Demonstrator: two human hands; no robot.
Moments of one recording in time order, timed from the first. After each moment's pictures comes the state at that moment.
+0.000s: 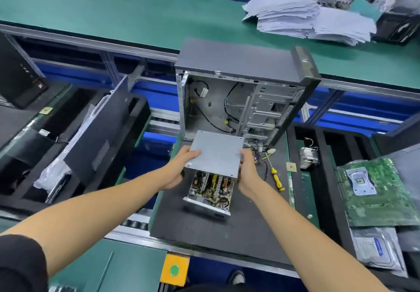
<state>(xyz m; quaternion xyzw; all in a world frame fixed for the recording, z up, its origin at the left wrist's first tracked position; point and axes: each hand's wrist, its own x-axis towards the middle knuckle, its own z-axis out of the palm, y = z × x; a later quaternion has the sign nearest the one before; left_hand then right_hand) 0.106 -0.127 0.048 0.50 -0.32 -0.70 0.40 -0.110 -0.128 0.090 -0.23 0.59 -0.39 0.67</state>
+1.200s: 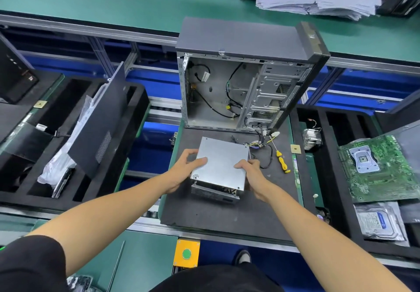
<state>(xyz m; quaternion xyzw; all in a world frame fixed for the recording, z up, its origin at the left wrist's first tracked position) 0.120 -0.088 0.014 0.55 -0.40 -0.67 0.29 -0.131 -0.087 0.038 -0.33 0.64 -0.24 0.65</state>
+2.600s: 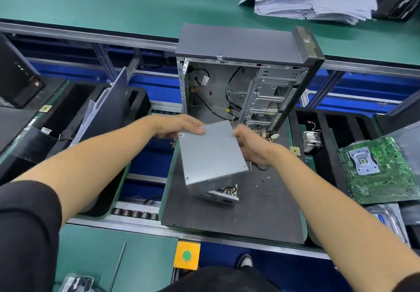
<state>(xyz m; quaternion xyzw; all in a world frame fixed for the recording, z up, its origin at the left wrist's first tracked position) 0.159 -0.199 0.132 0.43 -0.62 -0.66 0.03 -0.120 -0.147 0.136 -0.44 0.50 -0.17 0.73</state>
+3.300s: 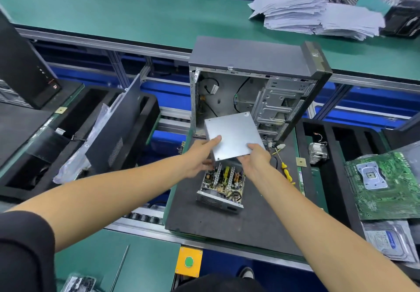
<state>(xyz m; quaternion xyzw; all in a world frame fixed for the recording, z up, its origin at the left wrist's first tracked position) 0.082 -0.120 0.111 0.58 -0.28 -0.68 0.34 -0.079 -0.131 0.126 -0.05 0.54 -0.54 0.64</state>
